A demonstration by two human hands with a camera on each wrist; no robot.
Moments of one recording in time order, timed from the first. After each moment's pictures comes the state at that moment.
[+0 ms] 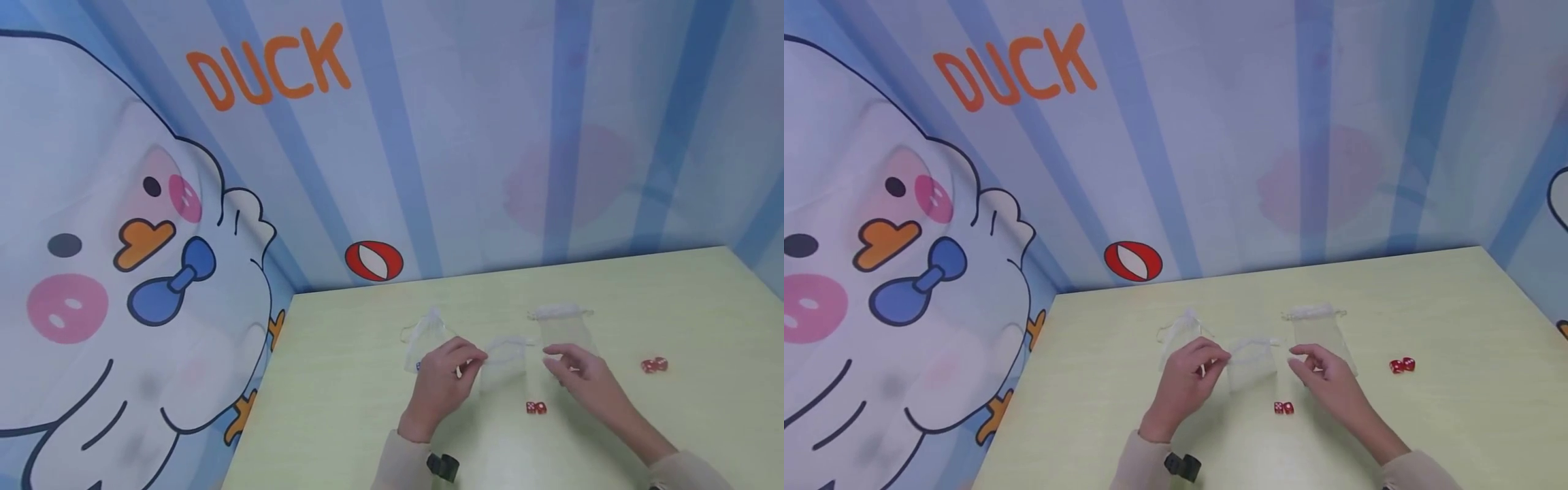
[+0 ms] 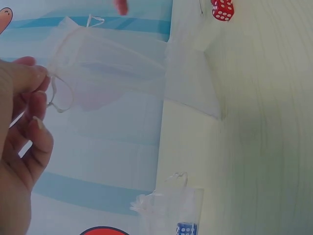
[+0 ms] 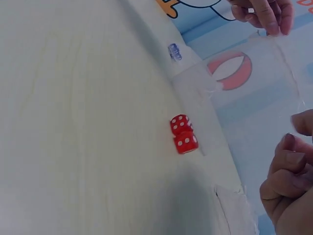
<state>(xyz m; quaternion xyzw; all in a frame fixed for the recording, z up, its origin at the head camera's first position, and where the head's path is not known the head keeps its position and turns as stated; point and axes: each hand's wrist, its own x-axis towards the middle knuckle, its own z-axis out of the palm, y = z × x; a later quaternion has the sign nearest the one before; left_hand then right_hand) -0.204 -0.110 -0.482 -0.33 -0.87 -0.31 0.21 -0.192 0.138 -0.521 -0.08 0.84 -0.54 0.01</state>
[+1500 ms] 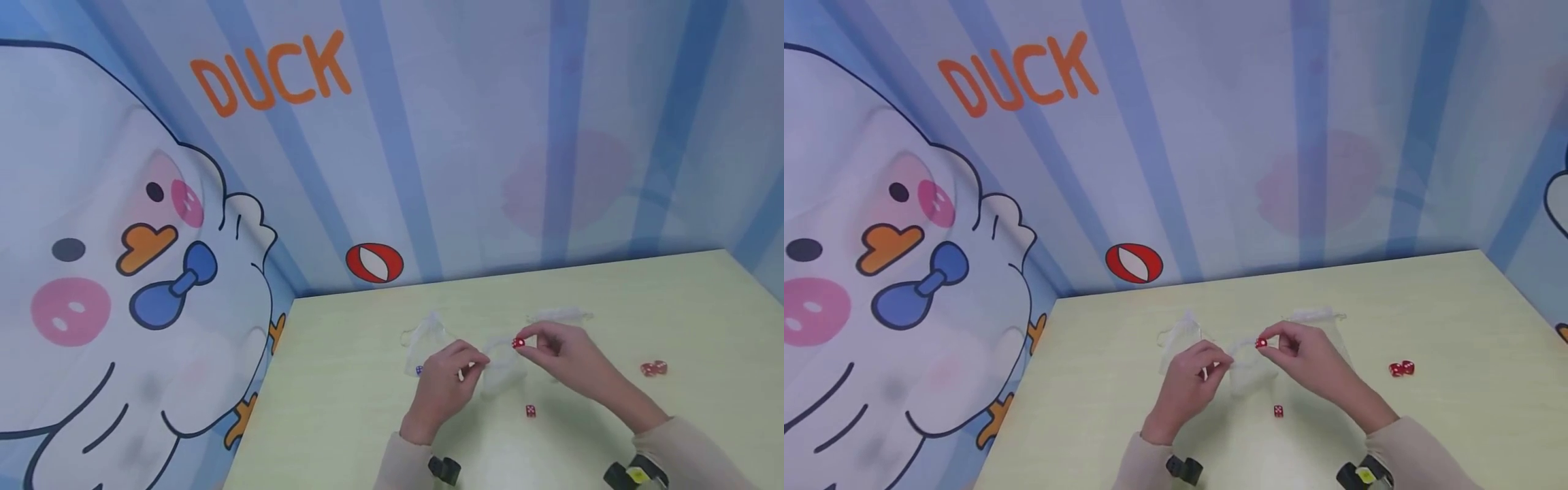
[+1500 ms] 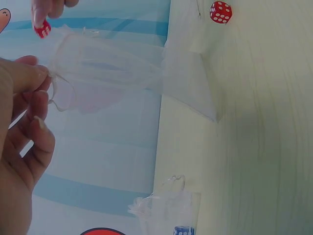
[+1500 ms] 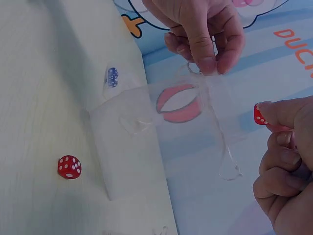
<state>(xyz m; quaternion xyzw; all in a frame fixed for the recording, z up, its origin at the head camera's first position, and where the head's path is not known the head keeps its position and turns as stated) -0.207 -0.107 -0.484 -0.33 -0.87 -0.30 0.20 -0.208 0.121 -0.463 -0.19 0.85 -0.48 -0.07</state>
